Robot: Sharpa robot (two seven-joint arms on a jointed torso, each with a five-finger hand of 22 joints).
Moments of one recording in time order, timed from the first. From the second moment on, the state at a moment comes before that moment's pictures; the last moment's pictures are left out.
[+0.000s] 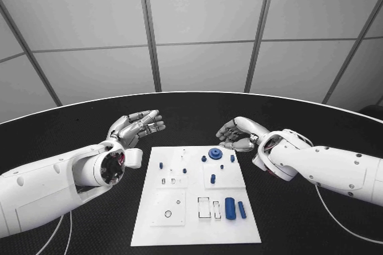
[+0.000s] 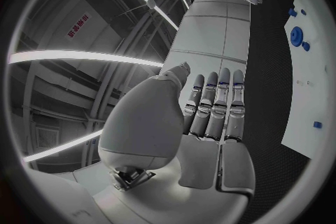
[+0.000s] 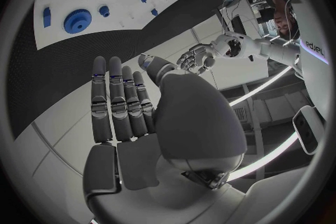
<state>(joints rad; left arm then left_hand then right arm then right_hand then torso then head) 1.25 -0.86 -0.09 1.52 0.21 -0.32 0.46 1.47 -0.09 0.32 0.22 0.10 0.86 0.22 0.25 0.16 0.98 0.19 0.15 0.07 0.91 0.15 0.29 0.18 0.17 0.78 0.29 0.32 0.14 1.25 -0.77 -0.08 1.38 -1.17 -0.42 0.10 1.44 -0.18 0.43 0.04 0.27 0.96 0.19 0.18 0.17 1.17 0.13 0.07 0.07 1.21 0.07 0.27 0.25 0.16 1.06 0.17 0.32 0.15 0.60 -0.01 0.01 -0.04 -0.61</state>
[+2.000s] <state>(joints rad) 1.30 -0.97 -0.07 1.71 0.21 -0.34 0.45 1.47 -0.11 0.35 0.22 0.10 0.86 0.22 0.25 0.16 0.99 0.19 0.11 0.07 0.91 0.15 0.28 0.19 0.17 0.83 0.27 0.35 0.14 1.31 -0.65 -0.08 1.31 -1.64 -0.15 -0.19 1.36 -0.25 0.50 0.08 0.28 0.93 0.14 0.20 0.27 1.08 0.10 0.10 0.16 1.47 0.00 1.38 1.29 0.11 1.38 0.11 1.25 1.09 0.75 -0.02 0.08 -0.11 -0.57</state>
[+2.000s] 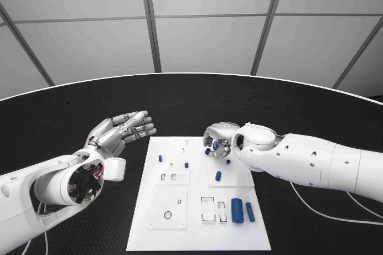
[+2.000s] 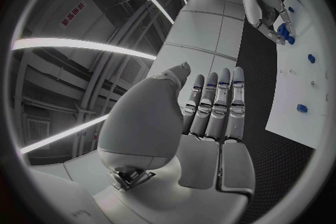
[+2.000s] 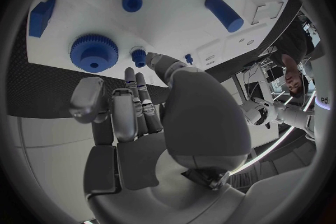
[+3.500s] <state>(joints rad) 1.30 -0.97 -0.07 1.71 0.21 -0.33 0.44 1.46 -0.11 0.36 0.21 0.10 0.86 0.22 0.24 0.16 0.99 0.19 0.10 0.07 0.91 0.15 0.27 0.19 0.17 0.83 0.27 0.35 0.14 1.31 -0.64 -0.08 1.30 -1.64 -0.15 -0.20 1.36 -0.22 0.54 0.09 0.28 0.96 0.15 0.24 0.30 1.16 0.08 0.14 0.17 1.47 0.00 1.40 1.29 0.10 1.39 0.10 1.28 1.13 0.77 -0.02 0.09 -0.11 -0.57</state>
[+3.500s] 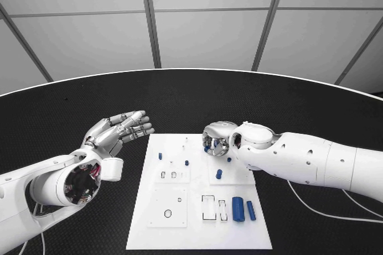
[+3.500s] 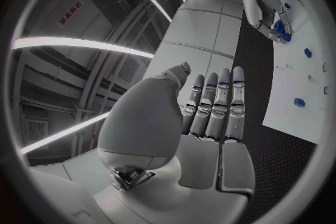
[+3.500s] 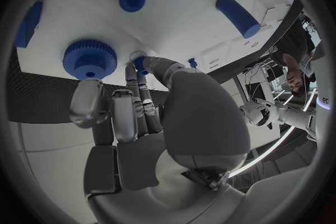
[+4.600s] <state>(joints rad) 1.30 -0.97 -0.07 1.71 0.21 -0.34 0.44 1.46 -0.11 0.36 0.21 0.10 0.86 0.22 0.24 0.16 0.99 0.20 0.09 0.07 0.91 0.16 0.27 0.19 0.17 0.83 0.27 0.35 0.14 1.31 -0.66 -0.08 1.34 -1.64 -0.27 -0.21 1.37 -0.17 0.57 0.06 0.28 1.05 0.12 0.32 0.33 1.27 0.04 0.17 0.22 1.47 -0.03 1.41 1.29 0.10 1.40 0.07 1.31 1.17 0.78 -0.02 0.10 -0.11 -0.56</state>
